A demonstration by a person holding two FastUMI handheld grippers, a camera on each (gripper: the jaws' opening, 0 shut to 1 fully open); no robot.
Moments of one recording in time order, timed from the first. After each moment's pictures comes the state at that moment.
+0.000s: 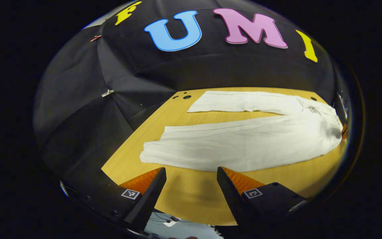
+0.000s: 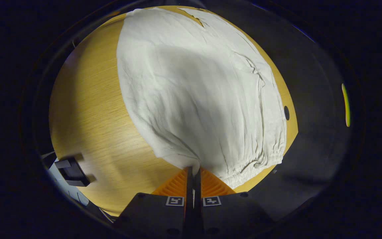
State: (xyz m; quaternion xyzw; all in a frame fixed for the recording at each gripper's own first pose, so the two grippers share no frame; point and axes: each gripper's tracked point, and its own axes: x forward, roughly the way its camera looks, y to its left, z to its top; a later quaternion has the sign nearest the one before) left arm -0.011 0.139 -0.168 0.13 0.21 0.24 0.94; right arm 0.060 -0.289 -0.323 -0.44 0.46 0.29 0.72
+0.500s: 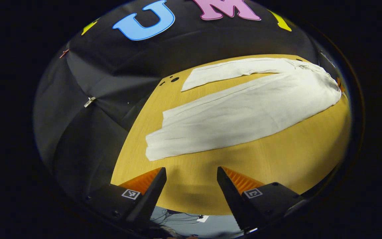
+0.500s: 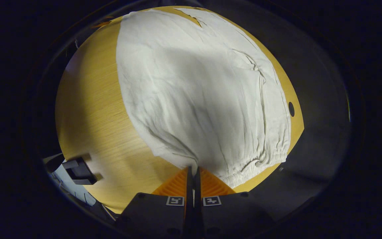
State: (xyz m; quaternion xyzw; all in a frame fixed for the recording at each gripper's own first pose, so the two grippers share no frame) left arm -0.017 0.217 -0.207 0.22 0.30 0.18 0.91; right arm 0.059 -0.290 -0.314 -0.43 0.46 0.30 0.72
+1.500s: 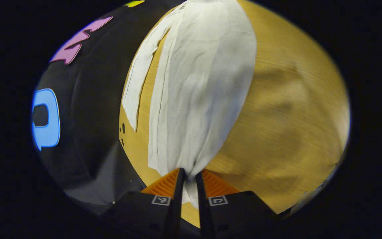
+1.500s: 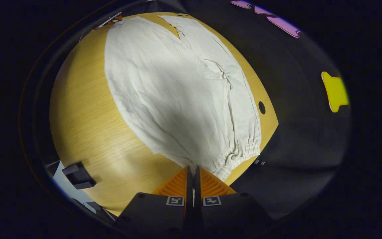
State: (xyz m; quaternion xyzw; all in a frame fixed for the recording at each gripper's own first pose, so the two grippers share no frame) left arm 0.088 0.268 -0.222 0.65 0.35 -0.06 0.67; right arm 0.071 -0.301 -0.270 -0.43 0.40 0.22 0.78
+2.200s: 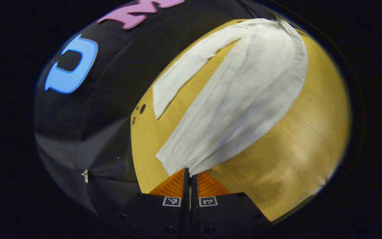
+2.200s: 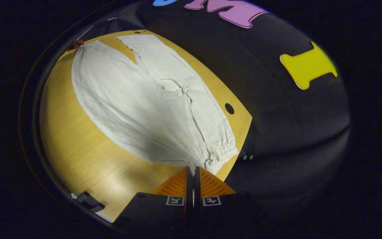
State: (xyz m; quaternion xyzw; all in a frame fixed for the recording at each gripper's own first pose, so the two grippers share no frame) left arm 0.091 0.254 -0.183 0.43 0.30 0.07 0.85; right arm 0.104 -0.300 -0.221 -0.34 0.34 0.11 0.87
